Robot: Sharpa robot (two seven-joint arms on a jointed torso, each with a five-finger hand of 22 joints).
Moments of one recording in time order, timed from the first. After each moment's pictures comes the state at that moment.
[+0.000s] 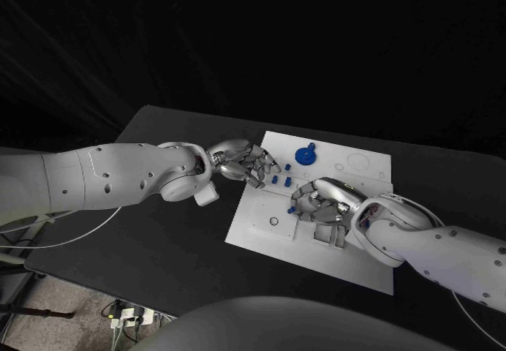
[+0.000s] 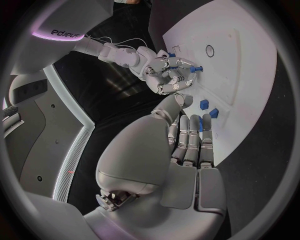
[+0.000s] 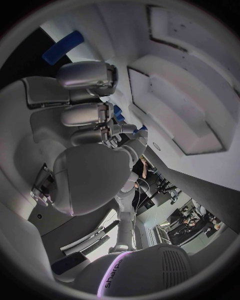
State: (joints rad) left arm 1.23 -0.95 -0.23 1.51 -0.62 -0.04 0.31; left_hand 1.55 0.05 0.05 -0.29 0.83 0.60 0.14 0.55 0.20 0.27 0.14 1.13 0.64 0.27 0.10 1.28 0.69 0.08 0.33 0.12 0.62 1.31; right arm 1.10 -0.59 -0.19 1.41 -1.28 -0.32 0.14; right_hand 1.31 -0.03 0.28 -0.02 0.54 0.97 0.09 0.19 0.91 1.47 0.02 1.57 1.31 1.46 -0.03 1.57 1.31 0.04 1.45 0.09 1.43 1.31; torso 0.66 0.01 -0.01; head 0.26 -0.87
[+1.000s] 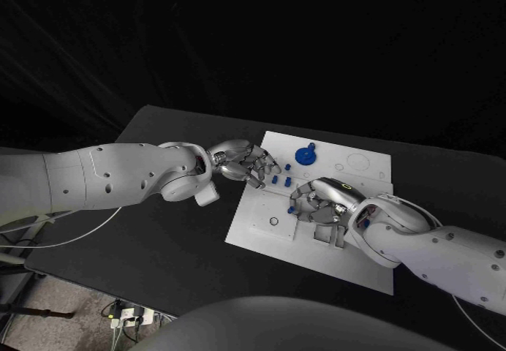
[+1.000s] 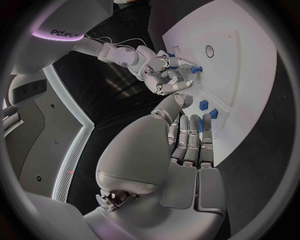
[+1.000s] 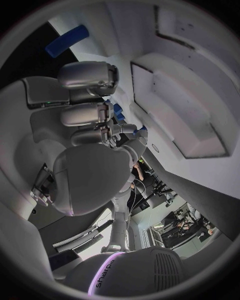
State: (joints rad) left arm 1.23 -0.95 -0.23 1.51 -0.62 -0.04 0.31; left_hand 1.55 0.06 0.05 -0.29 0.83 0.60 0.14 0.55 0.20 0.27 0.14 1.13 0.63 0.27 0.10 1.27 0.69 0.08 0.33 0.12 0.62 1.31; right arm 1.10 -0.59 -0.19 1.42 -1.36 -0.35 0.10; right_hand 1.31 -0.04 0.28 -0.02 0.54 0.97 0.09 0.19 0.91 1.46 0.03 1.57 1.31 1.47 -0.02 1.57 1.31 0.04 1.45 0.09 1.42 1.31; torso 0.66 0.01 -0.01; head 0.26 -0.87
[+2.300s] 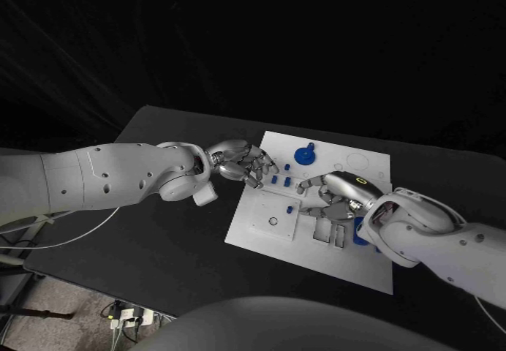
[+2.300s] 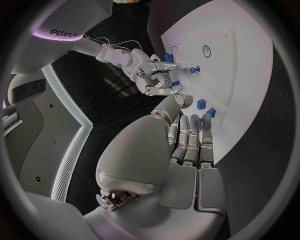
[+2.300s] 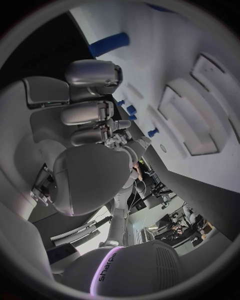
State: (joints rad) left arm 1.23 -0.95 -0.23 1.51 -0.62 -0.03 0.30; left_hand 1.55 0.06 0.05 -0.29 0.83 0.59 0.14 0.55 0.20 0.27 0.14 1.13 0.63 0.27 0.10 1.27 0.69 0.09 0.33 0.12 0.63 1.31; right arm 1.16 -0.70 -0.20 1.53 -1.41 -0.38 0.09; right_hand 1.28 -0.08 0.20 0.06 0.19 0.80 0.14 0.07 0.75 1.47 0.05 1.57 1.31 1.47 0.00 1.57 1.31 0.05 1.39 0.12 1.35 1.31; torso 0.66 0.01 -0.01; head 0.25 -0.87
